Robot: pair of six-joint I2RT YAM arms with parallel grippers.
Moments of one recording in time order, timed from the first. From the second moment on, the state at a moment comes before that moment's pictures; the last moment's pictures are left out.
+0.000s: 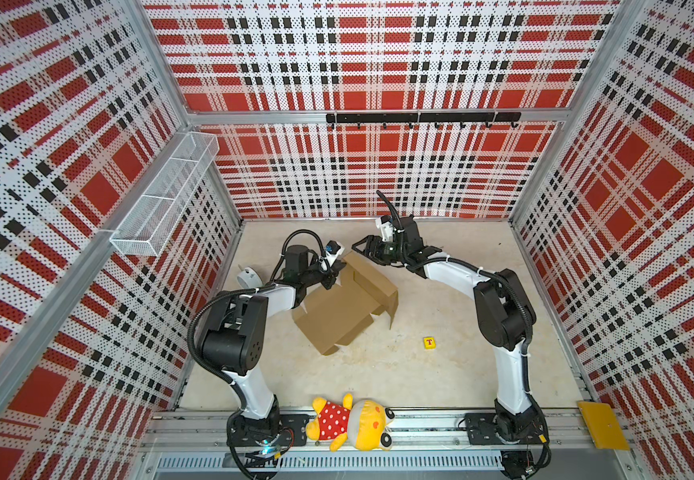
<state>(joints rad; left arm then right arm) -0.18 1.77 0.91 0.41 0.59 0.40 0.55 2.09 1.59 0.04 -0.51 0.81</state>
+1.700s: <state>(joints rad) -0.23 1.97 1.27 0.01 0.49 0.51 0.58 2.19 1.62 0.14 -0.49 0.92</state>
